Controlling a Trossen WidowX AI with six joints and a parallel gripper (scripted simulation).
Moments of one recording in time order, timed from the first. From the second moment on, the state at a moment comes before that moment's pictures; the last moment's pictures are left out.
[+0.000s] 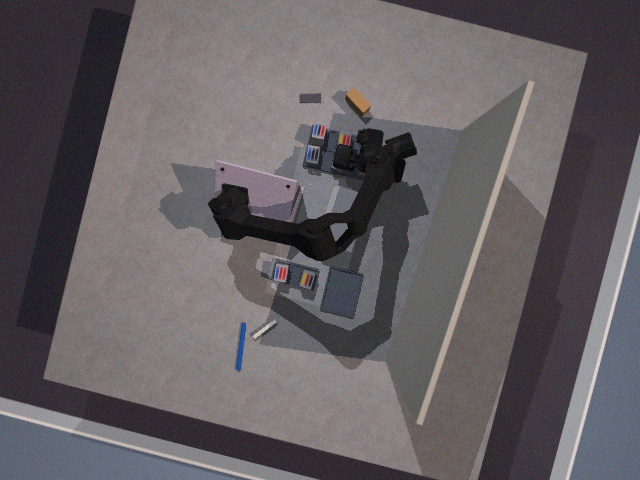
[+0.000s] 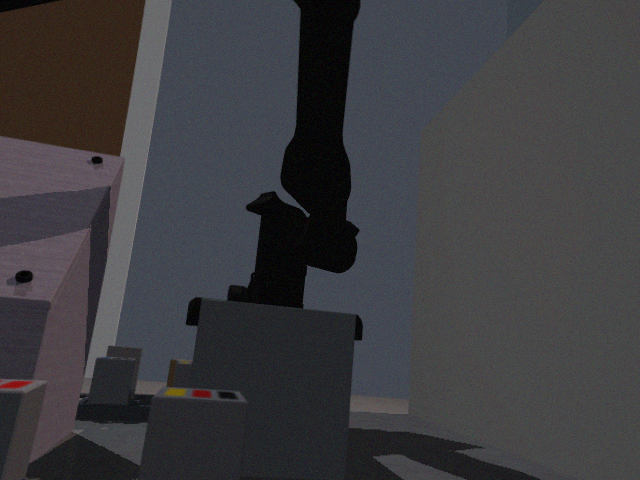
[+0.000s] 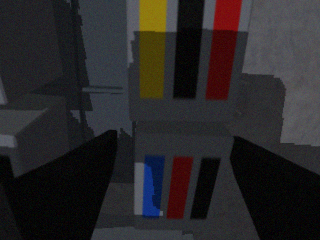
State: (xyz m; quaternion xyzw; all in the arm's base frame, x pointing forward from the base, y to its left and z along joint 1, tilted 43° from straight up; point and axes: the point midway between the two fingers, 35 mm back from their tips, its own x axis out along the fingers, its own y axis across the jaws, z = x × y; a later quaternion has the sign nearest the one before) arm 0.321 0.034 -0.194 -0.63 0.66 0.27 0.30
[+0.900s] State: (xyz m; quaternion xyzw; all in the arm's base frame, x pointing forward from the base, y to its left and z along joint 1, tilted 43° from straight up) arm 0.321 0.034 -0.194 -0.63 0.66 0.27 0.30
